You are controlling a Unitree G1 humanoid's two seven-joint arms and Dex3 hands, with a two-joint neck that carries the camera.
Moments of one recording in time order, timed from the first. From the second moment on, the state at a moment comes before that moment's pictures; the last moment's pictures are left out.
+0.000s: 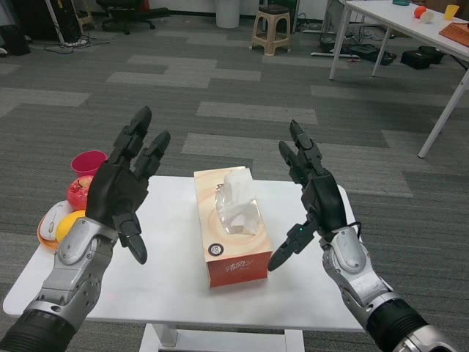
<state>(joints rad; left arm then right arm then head) -0.31 0.28 -0.19 0.28 -0.53 -0.48 -0.25 -0.30 -0.39 0.37 0.43 0.34 -0.72 -0.15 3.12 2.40</state>
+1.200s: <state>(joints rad) -0.31 0.28 -0.20 0.28 -0.53 -0.48 -0.24 -0.31 -0.41 0.38 0.39 0.34 -0.72 -0.17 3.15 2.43</state>
